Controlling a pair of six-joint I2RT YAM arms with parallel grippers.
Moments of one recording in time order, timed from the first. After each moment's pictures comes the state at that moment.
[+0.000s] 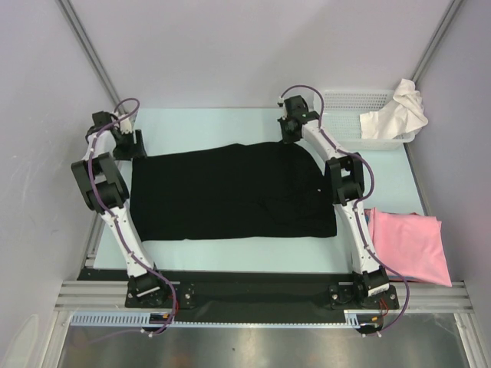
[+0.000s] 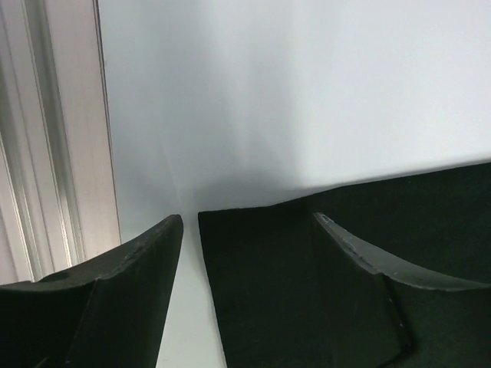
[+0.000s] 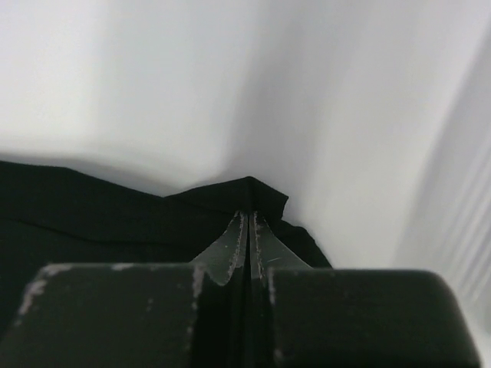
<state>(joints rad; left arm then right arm) 0.38 2.34 1.94 -0.64 0.30 0.23 0.33 2.64 2.45 -0.71 0.01 0.03</state>
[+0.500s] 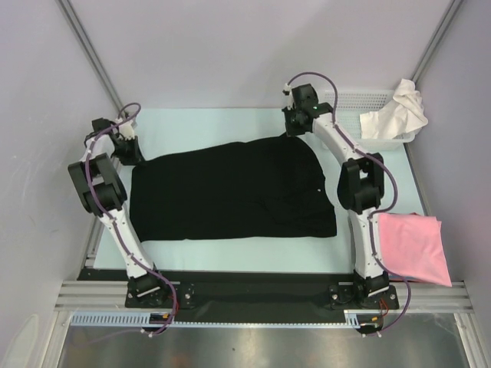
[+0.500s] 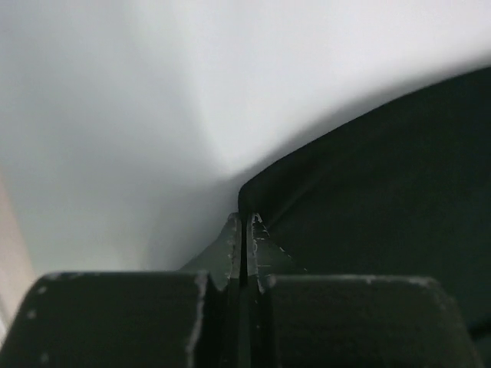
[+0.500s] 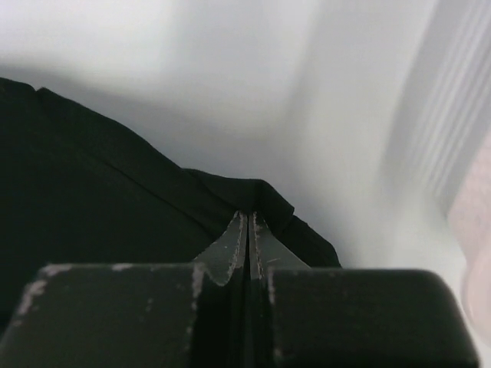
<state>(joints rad) 0.40 2.31 1.86 -0.68 0.48 0.28 0.33 2.33 2.19 -0.70 -0.05 0.07</state>
